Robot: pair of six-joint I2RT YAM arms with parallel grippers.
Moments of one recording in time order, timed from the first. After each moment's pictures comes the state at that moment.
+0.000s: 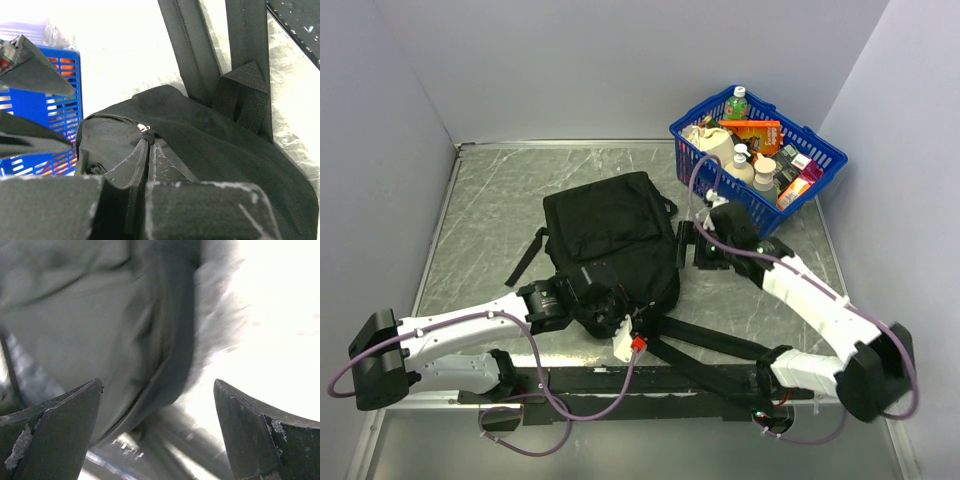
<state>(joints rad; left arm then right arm) -1.10 1.13 0.77 -0.29 0.32 1.28 0.50 1.18 0.91 -0.52 -0.12 0.52</state>
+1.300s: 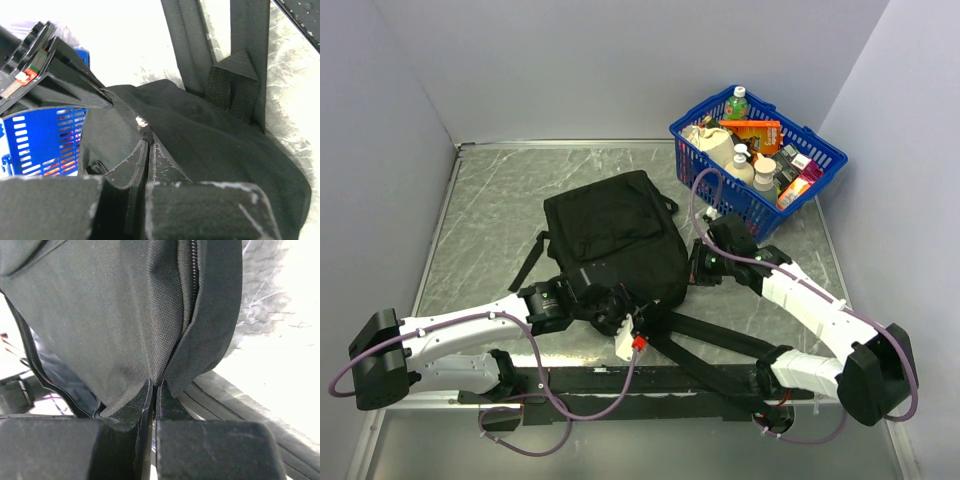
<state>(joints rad) -1.10 1.13 0.74 -0.23 0.31 1.28 0.51 1.13 0.78 -0.52 -0.24 0.67</state>
